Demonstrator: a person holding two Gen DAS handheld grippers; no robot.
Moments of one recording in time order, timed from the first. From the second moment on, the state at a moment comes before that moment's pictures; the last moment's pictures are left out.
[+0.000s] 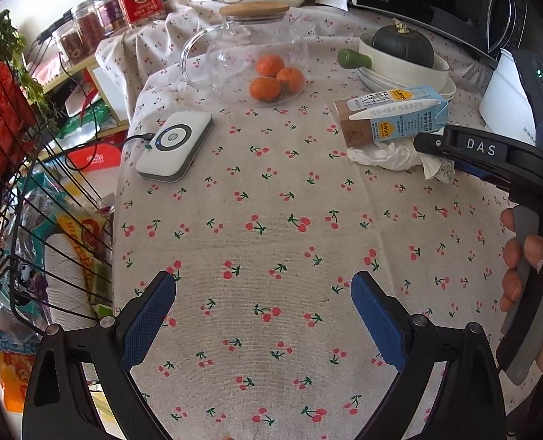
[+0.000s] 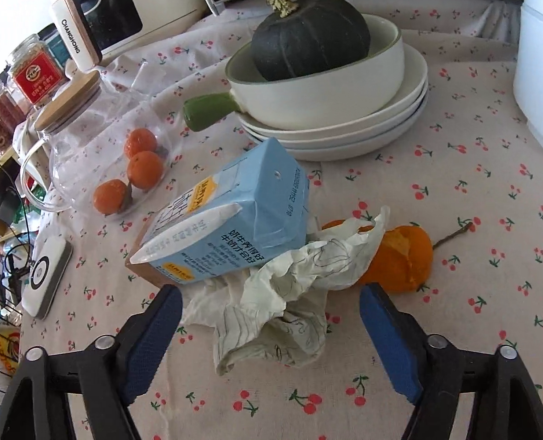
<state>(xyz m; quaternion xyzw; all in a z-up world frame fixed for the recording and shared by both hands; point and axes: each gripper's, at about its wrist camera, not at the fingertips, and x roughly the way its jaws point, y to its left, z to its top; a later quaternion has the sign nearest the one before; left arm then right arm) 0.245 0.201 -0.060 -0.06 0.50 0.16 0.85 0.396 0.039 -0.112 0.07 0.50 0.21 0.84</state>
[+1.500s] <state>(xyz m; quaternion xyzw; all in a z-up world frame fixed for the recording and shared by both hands) 0.434 0.179 -0.068 -0.01 0.50 -0.11 0.86 0.292 -0.177 -0.088 0.07 0.53 0.21 0.82</state>
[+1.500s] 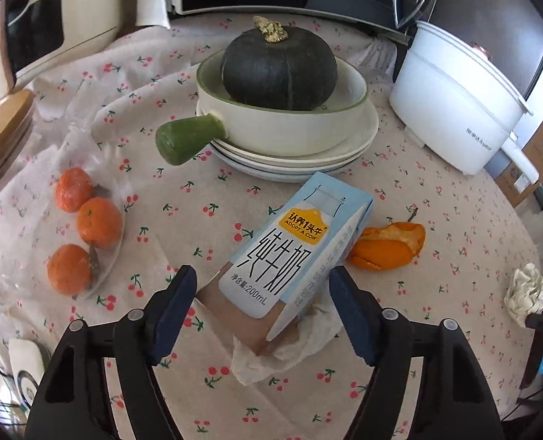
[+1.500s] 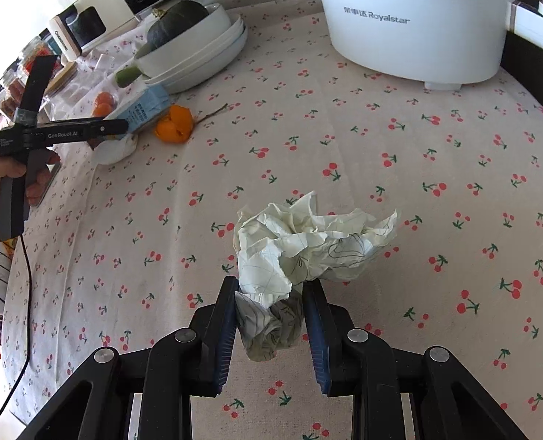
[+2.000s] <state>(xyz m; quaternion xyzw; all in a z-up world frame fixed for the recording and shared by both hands) 0.342 0.199 -0.077 -0.09 0.53 -0.11 0.83 0.252 -0.175 -0.041 0.06 0.52 0.20 0.83</state>
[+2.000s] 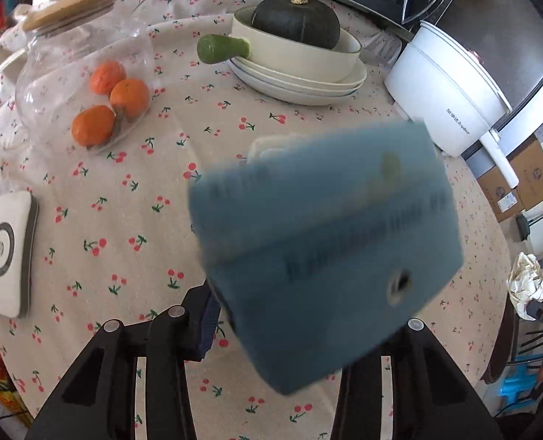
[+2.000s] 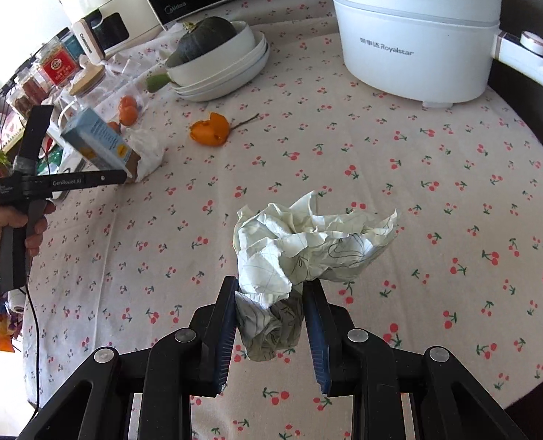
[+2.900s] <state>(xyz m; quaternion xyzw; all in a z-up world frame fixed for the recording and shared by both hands) 0.296 0.214 -0.074 -0.06 0.55 -0.03 0.83 0.244 -0.194 -0.073 0.08 0.55 0.19 0.81</state>
